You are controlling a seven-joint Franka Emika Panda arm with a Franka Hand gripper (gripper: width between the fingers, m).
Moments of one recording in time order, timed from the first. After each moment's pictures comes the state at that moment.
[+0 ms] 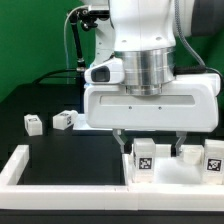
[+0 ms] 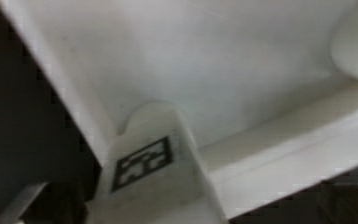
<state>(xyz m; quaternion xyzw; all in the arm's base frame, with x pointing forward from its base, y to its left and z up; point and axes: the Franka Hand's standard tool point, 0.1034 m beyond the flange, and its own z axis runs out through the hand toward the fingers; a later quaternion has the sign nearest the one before) 0.667 -0.004 0.073 -0.98 0.17 -0.01 0.06</state>
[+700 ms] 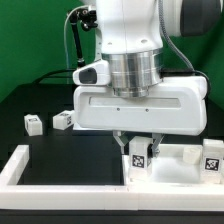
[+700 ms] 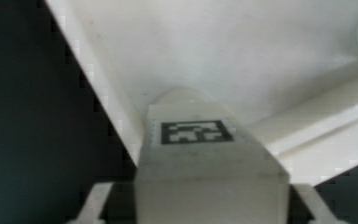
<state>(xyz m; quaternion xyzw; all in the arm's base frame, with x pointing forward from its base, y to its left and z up) 0.667 -0.017 0.070 -0.96 0.27 0.00 0.06</state>
